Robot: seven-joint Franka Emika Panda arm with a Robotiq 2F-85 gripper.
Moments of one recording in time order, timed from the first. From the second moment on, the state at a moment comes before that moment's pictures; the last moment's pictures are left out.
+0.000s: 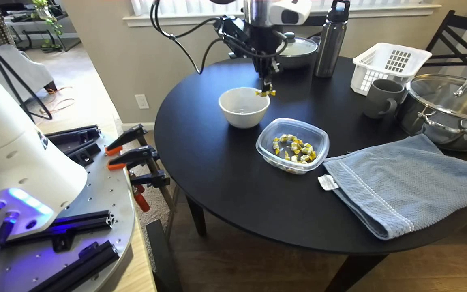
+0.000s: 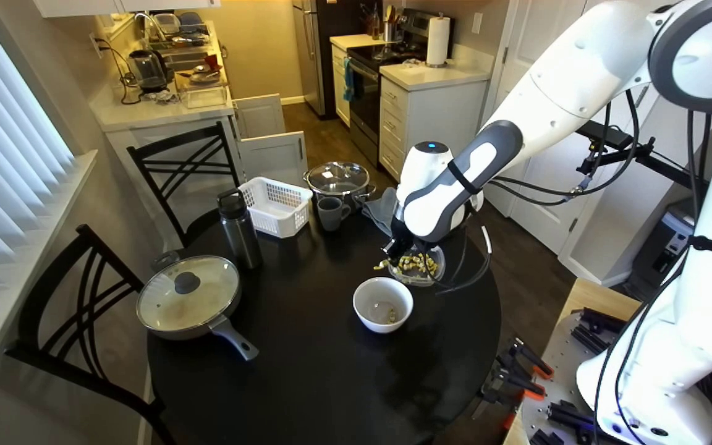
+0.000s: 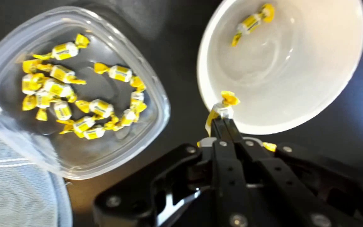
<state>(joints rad) -0.05 0.27 0.10 -2.40 0.16 2.81 0.03</state>
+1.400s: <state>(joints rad) -0.01 0.24 -0.16 -2.43 -0.19 2.71 0.20</state>
